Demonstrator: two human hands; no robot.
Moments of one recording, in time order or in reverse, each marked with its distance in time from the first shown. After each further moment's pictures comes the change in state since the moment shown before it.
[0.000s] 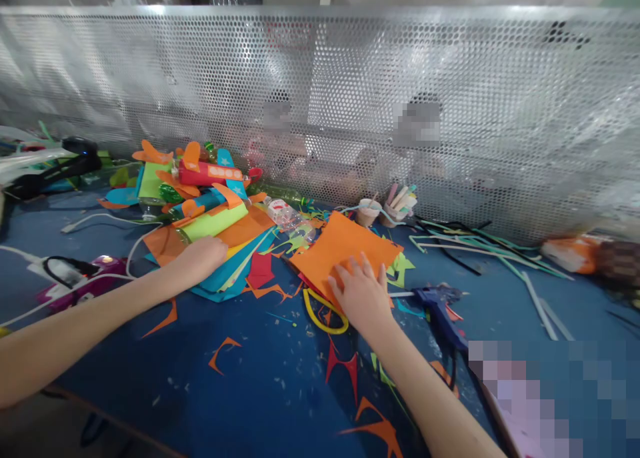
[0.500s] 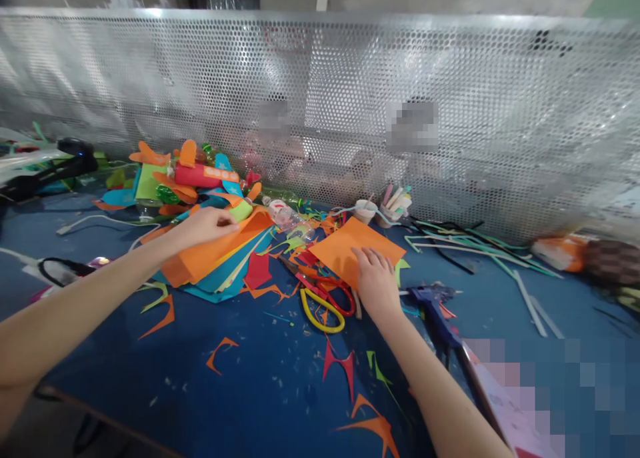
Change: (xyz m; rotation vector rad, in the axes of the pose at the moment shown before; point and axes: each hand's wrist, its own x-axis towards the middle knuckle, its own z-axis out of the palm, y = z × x) left_hand 0.033 -0.001 -0.057 -0.310 0.084 -0.055; right_hand 0.015 0.043 0.017 0.188 0.176 0.101
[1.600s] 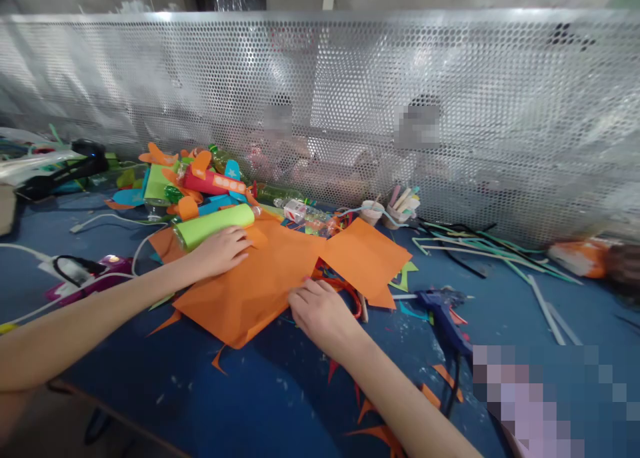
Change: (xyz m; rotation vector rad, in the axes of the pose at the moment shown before) left_hand -0.024 -0.005 0.050 0.384 0.056 0.346; right_hand -0.027 -0.101 -0.033 0.259 -0.067 -0.716
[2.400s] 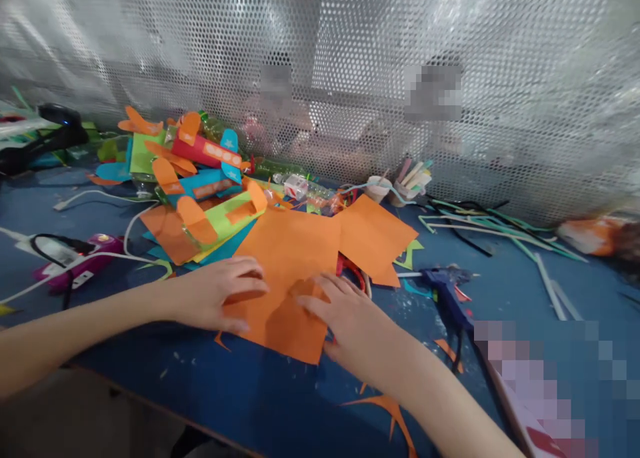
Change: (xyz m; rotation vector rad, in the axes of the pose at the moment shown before) left_hand -0.049 0.065 -0.035 -0.567 -0.200 0.307; right_hand -0.029 -0.016 -0.053 0.132 -0.464 0.228
